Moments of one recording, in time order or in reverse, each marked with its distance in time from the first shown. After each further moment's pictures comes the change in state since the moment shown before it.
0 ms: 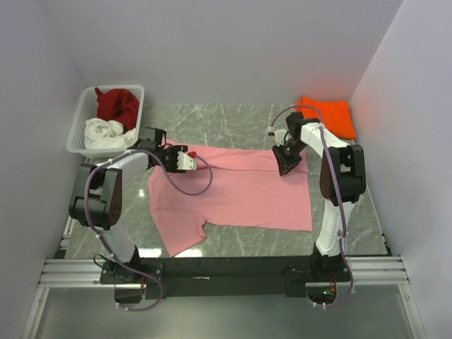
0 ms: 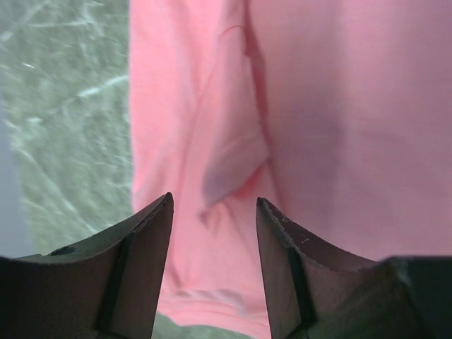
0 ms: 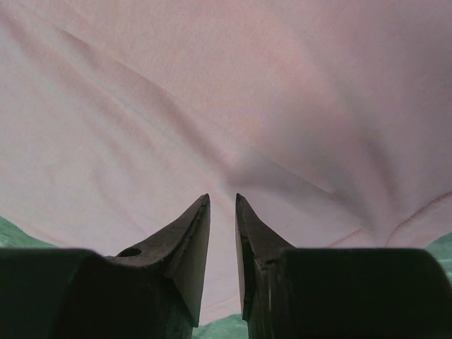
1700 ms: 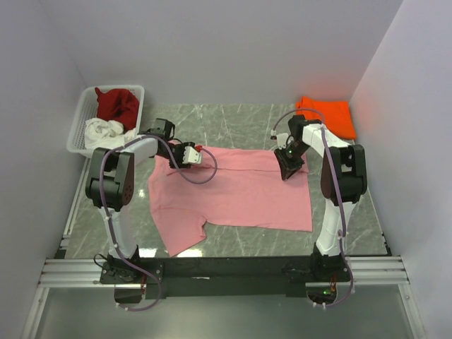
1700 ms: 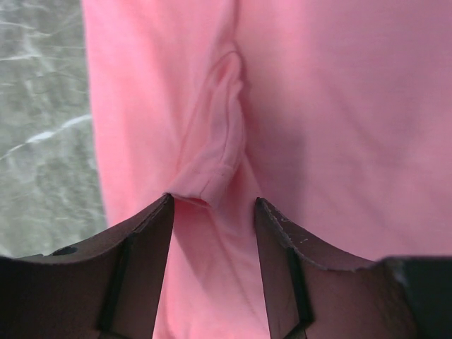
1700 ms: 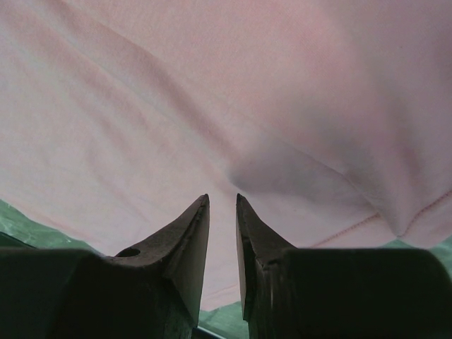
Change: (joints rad) left arm -0.024 0.241 0.280 -0.238 0.055 0.090; right arm -0.018 0.000 -0.020 -0.046 -0.005 -0.004
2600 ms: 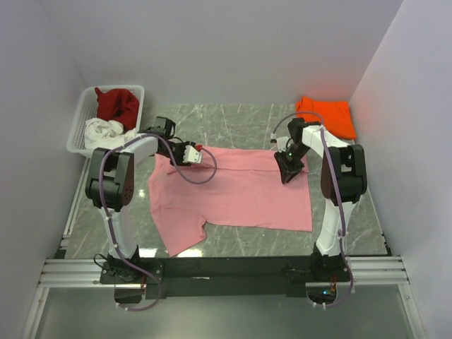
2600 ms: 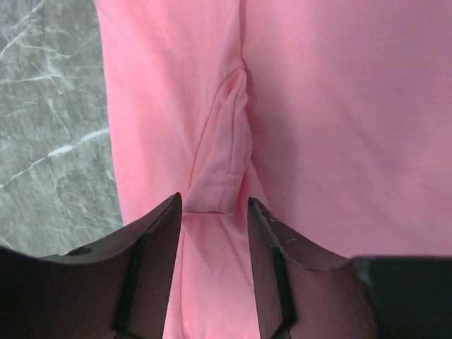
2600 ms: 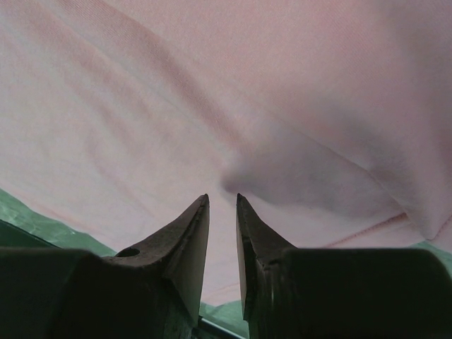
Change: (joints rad) left arm -0.005 -0.003 0.023 -0.012 0.027 0.034; right arm 0.000 0.000 -0.031 -0.013 -0.011 0.003
